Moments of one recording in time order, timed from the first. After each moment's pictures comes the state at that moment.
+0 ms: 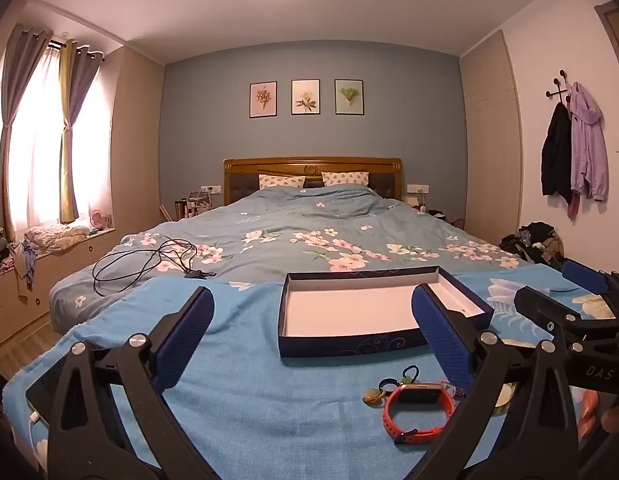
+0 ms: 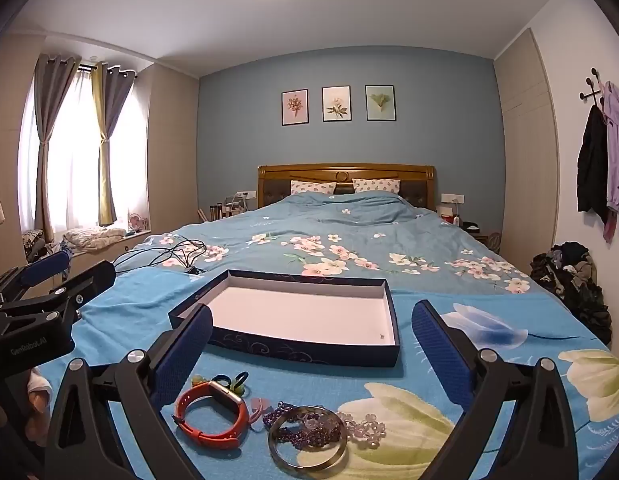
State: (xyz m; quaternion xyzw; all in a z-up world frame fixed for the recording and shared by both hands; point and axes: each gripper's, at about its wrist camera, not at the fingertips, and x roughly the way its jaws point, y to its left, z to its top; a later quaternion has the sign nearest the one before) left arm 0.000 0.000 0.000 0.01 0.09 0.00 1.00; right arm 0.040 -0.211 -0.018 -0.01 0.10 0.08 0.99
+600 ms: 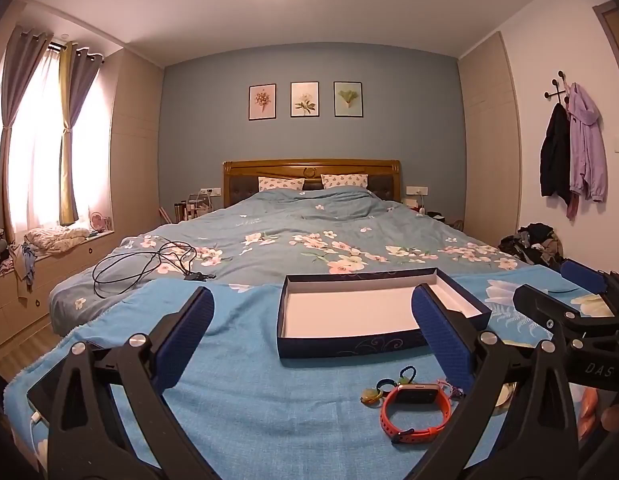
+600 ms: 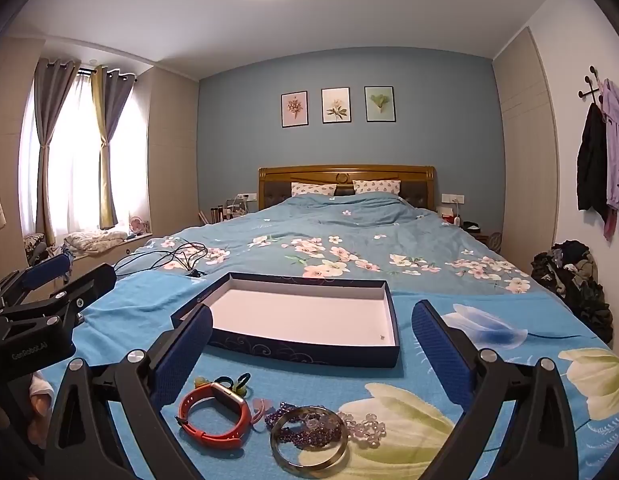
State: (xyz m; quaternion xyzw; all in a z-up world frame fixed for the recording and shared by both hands) left arm -0.003 0.000 0.006 0.01 0.09 0.00 1.00; right arm 0.040 -0.213 -0.018 0.00 0.10 0.09 0.99
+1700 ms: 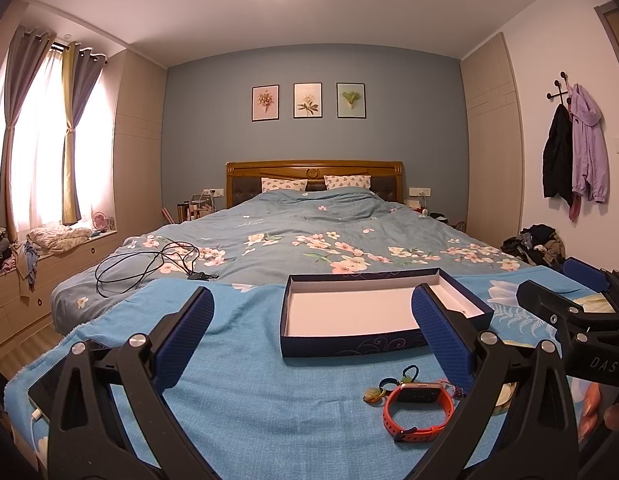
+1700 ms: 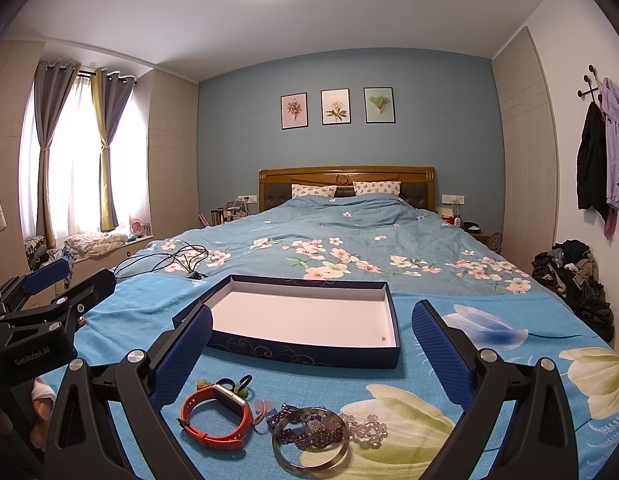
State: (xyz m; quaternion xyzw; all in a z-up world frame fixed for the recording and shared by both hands) left arm -0.005 -0.002 0.002 0.01 0.08 0.00 1.00; right arm 0.041 -0.211 -0.015 0.00 0.10 0.09 0.99
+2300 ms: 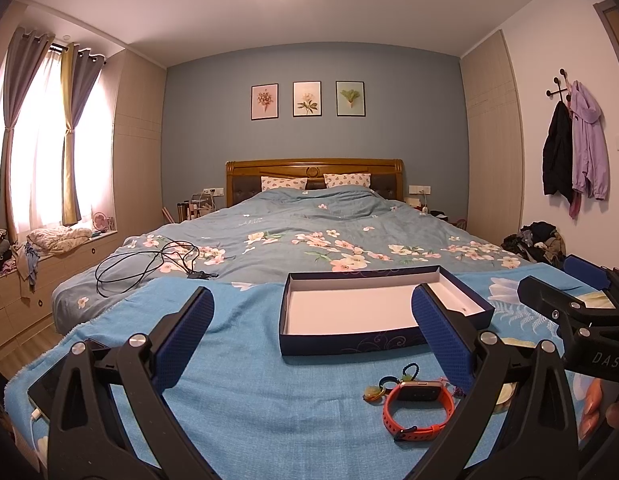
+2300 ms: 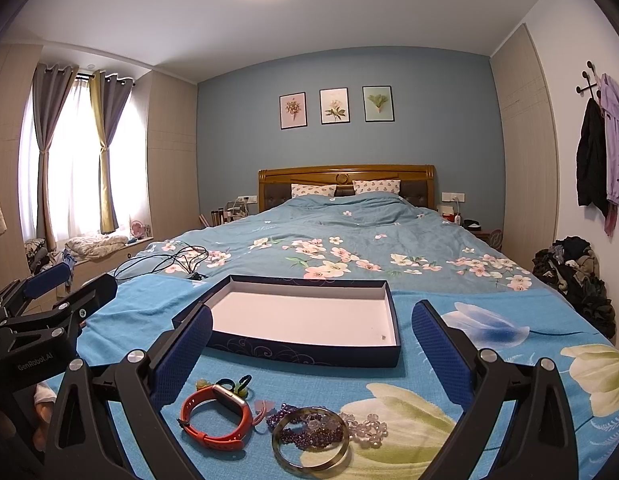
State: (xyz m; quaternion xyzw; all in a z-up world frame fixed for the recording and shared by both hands) left arm -0.006 -0.002 -0.001 0.01 0.08 0.00 1.00; right arm 0.042 -0.213 -0.017 0.01 0.10 0.09 0.99
